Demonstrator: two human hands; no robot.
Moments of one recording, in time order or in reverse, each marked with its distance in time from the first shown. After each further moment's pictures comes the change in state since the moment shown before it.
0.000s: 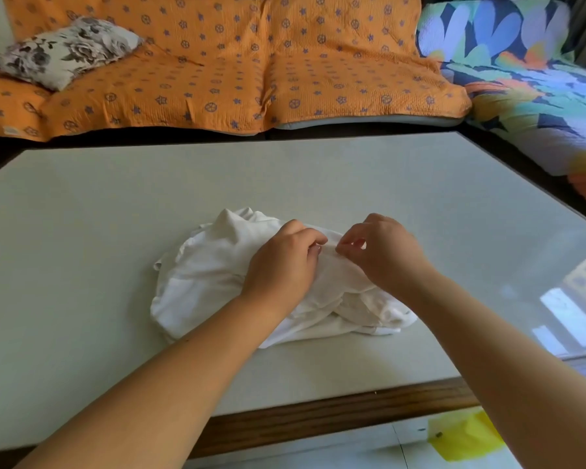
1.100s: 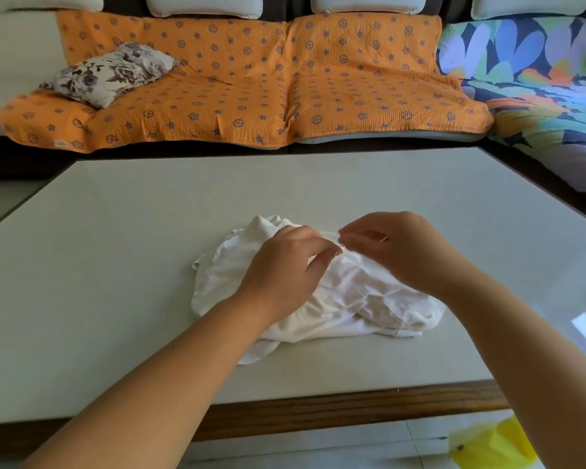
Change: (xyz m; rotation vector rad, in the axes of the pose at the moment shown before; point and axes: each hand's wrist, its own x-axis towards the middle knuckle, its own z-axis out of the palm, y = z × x) left_hand -0.020 -0.008 -0.046 0.003 -0.019 0.149; right_hand -0.026 -0.043 -0.042 0.283 -0.090 -0.144
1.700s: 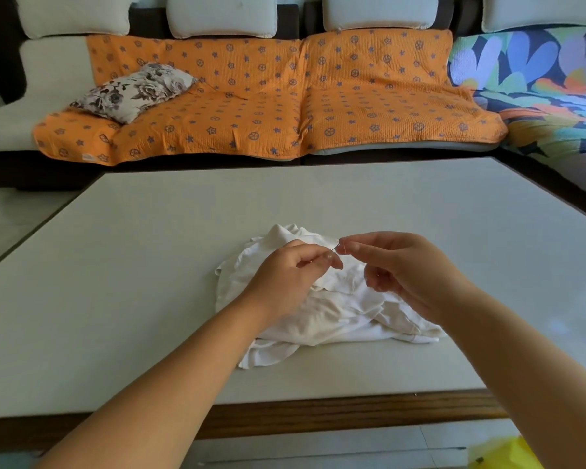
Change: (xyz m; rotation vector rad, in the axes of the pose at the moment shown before) left_hand -0.017 0.008 -0.033 -0.518 -0.117 -0.409; right_hand -0.012 -0.014 0.017 0.760 -0.126 0.250
